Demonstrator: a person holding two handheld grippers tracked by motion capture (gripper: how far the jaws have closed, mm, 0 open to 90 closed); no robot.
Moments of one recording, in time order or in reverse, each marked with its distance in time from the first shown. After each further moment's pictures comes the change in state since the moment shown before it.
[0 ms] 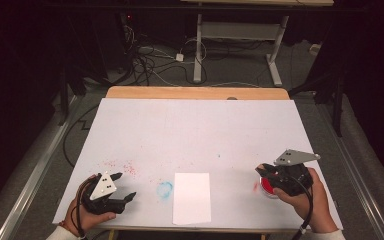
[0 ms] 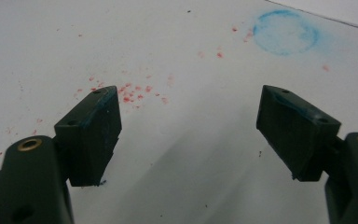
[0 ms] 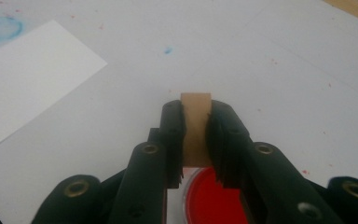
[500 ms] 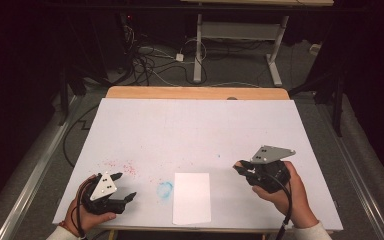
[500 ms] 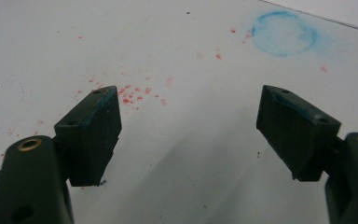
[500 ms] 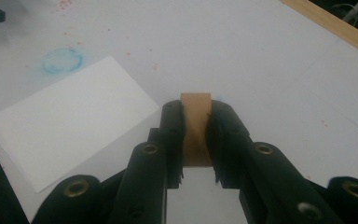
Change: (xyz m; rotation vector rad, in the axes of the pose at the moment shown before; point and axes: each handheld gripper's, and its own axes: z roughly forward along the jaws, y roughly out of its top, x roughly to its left) left arm -0.001 0.001 -0.001 -0.002 0.003 0.004; right arm 0.038 0.039 0.015 -0.046 0.086 -0.107
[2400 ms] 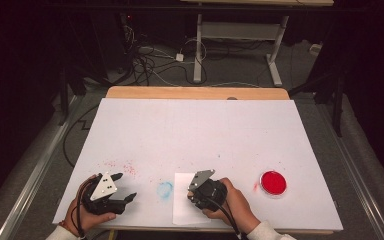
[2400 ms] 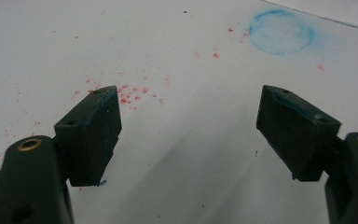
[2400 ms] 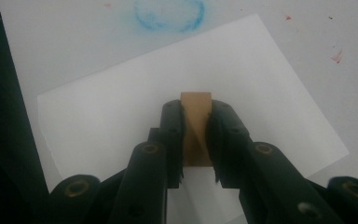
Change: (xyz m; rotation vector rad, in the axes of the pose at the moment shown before) left arm 0.000 0.000 0.001 0.007 -0.010 0.012; right arm 0.092 0.005 0.114 0.210 0.219 -0.197
